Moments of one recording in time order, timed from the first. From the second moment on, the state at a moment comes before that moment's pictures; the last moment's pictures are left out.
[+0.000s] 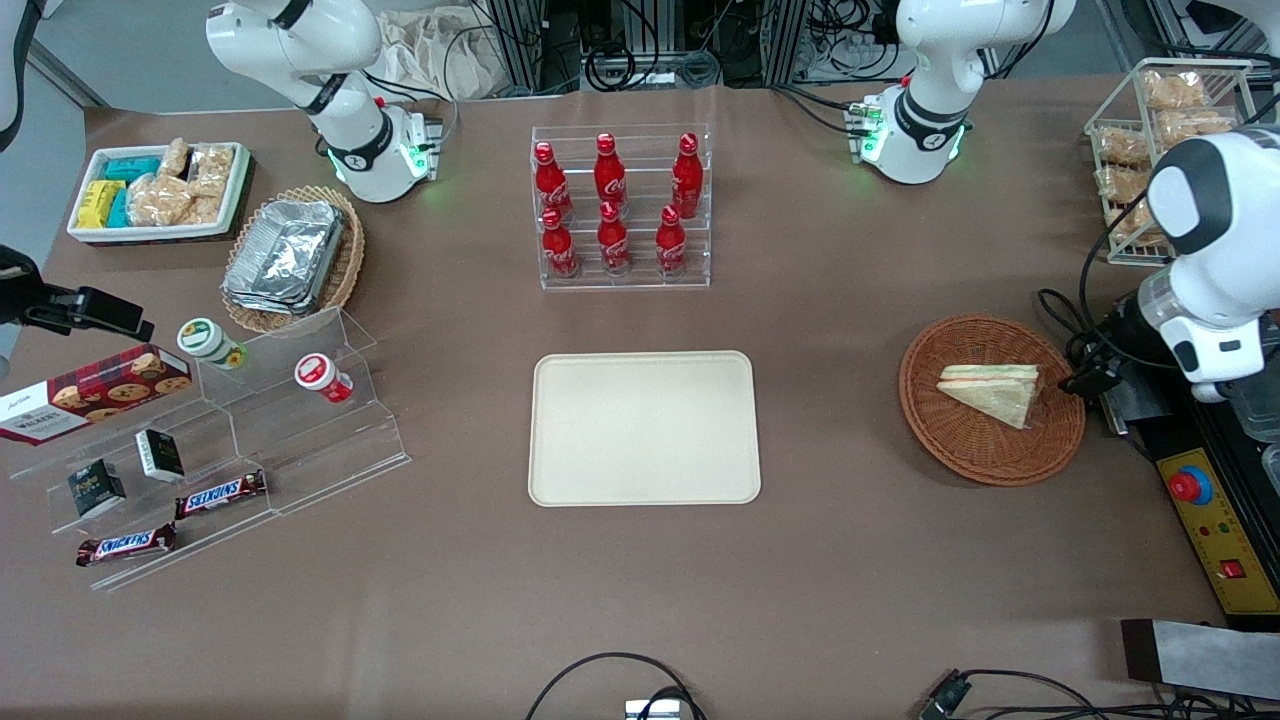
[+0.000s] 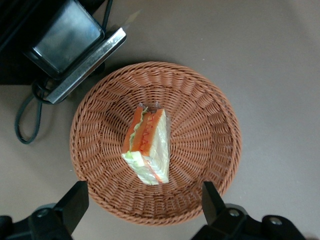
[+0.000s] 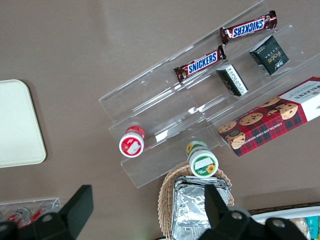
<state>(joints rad) 0.10 0.02 0.02 -2.14 -0.02 2.15 -0.83</state>
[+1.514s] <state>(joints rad) 0.10 0.17 0.02 -2.38 -0.06 2.61 -0.87</state>
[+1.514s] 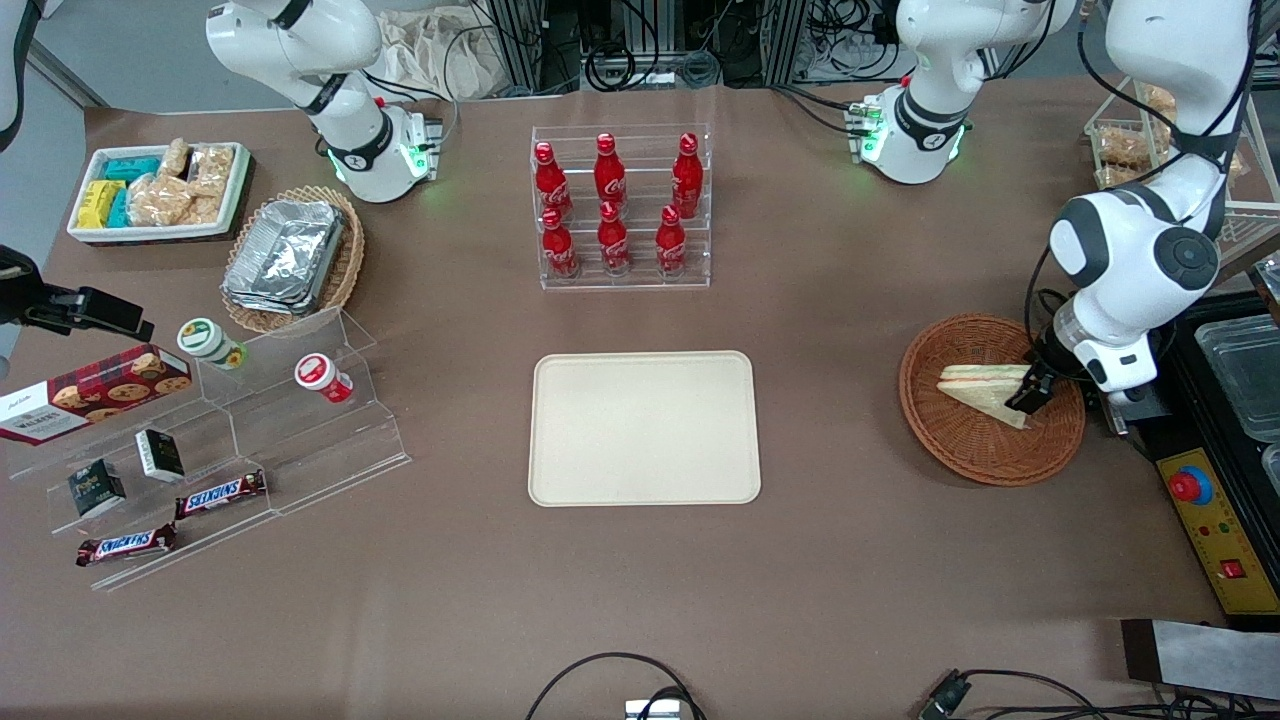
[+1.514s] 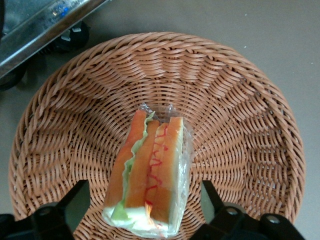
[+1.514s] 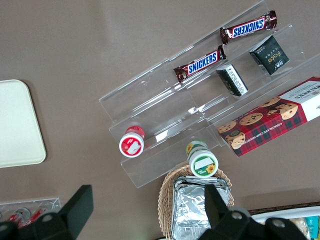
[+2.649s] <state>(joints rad) 0.09 0.05 -0.03 -2.33 -0.05 2.43 -0.79</state>
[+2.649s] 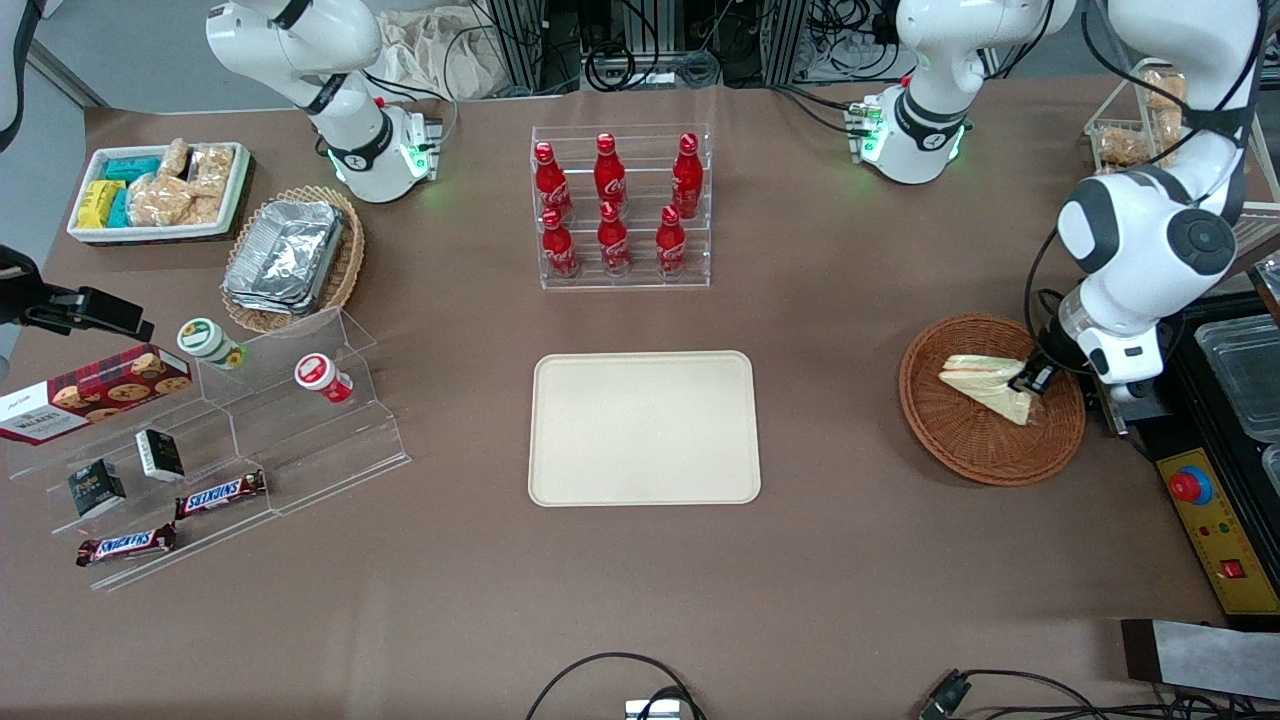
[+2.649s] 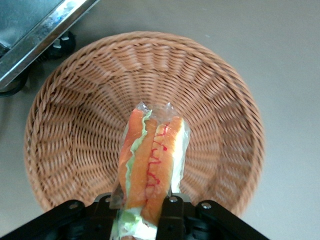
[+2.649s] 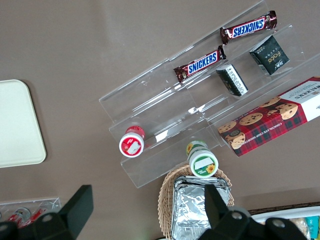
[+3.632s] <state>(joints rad) 0.08 -0.01 -0.35 -2.09 0.09 2.10 -0.63</state>
